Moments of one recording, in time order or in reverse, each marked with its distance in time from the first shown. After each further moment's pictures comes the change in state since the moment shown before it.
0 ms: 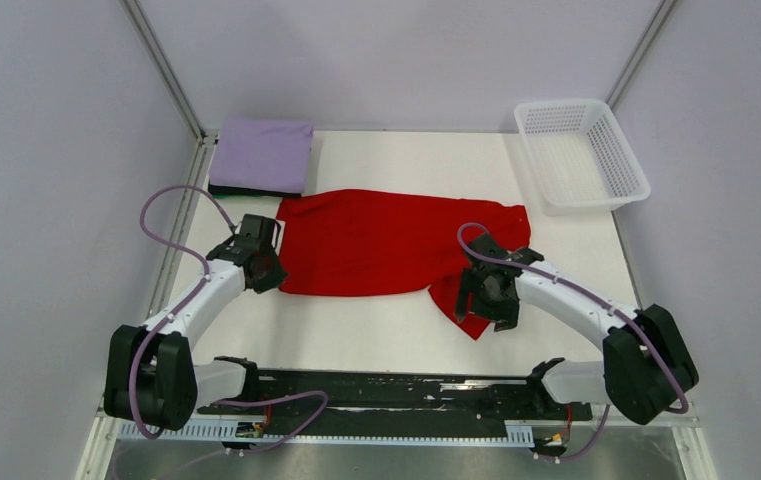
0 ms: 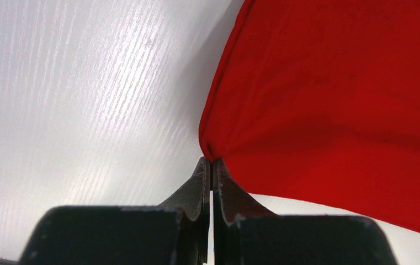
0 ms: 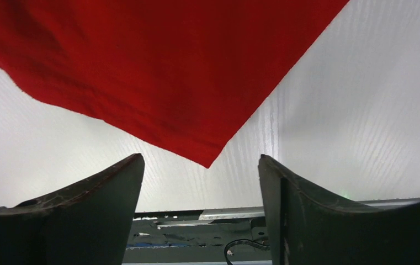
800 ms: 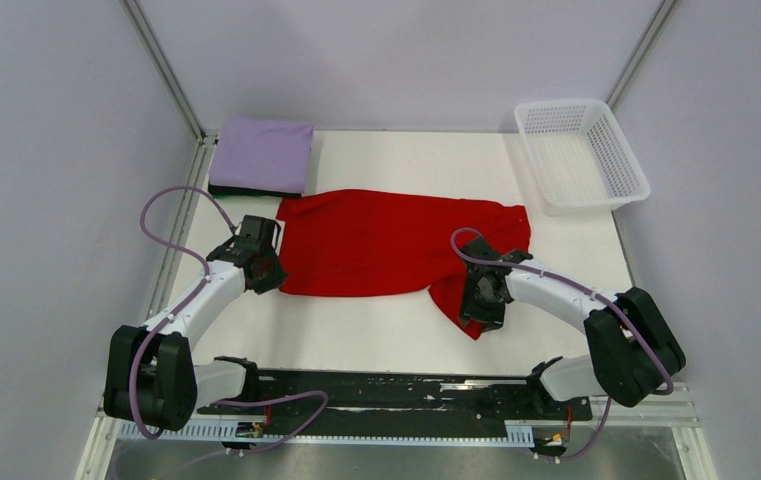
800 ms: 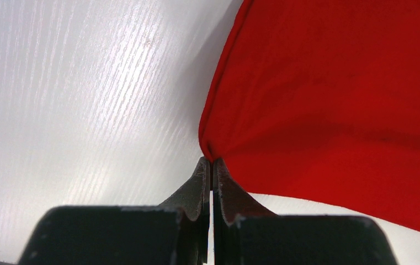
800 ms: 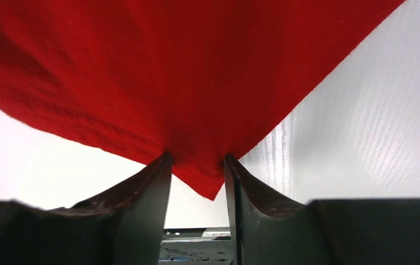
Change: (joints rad) left arm 0.000 -0.002 -0.010 0.011 0.003 0.000; right arm 0.008 0.093 -0.040 0.098 -0.027 0.001
